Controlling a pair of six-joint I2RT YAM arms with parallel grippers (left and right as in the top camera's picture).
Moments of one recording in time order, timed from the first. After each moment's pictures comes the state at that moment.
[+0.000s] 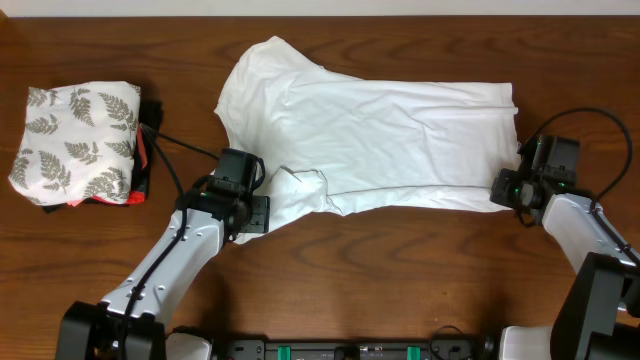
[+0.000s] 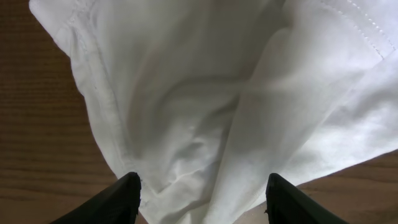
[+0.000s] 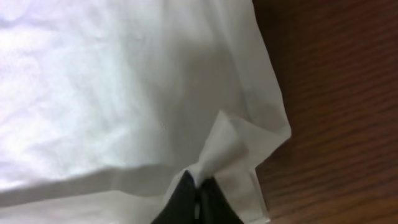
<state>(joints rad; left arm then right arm) -0.27 1.41 0.73 -0.61 -0.06 -0.19 -0.24 1.56 0.74 -0.31 -0.06 0.10</state>
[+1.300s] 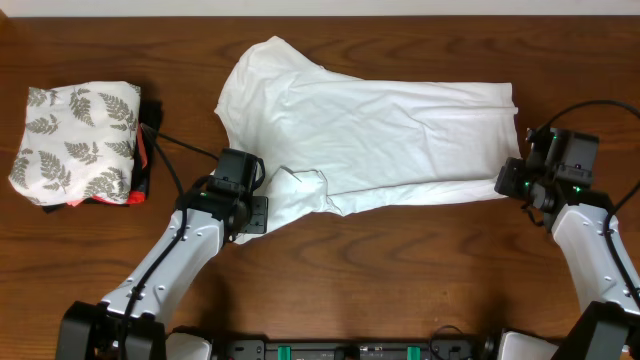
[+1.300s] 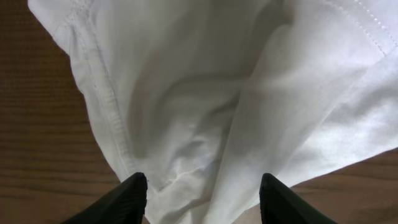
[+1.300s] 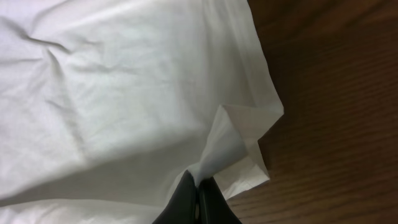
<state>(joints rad) -0.27 1.41 0.73 -0.61 -0.06 -0.19 -0.24 1.40 0.78 -0.38 -0.14 0.10</state>
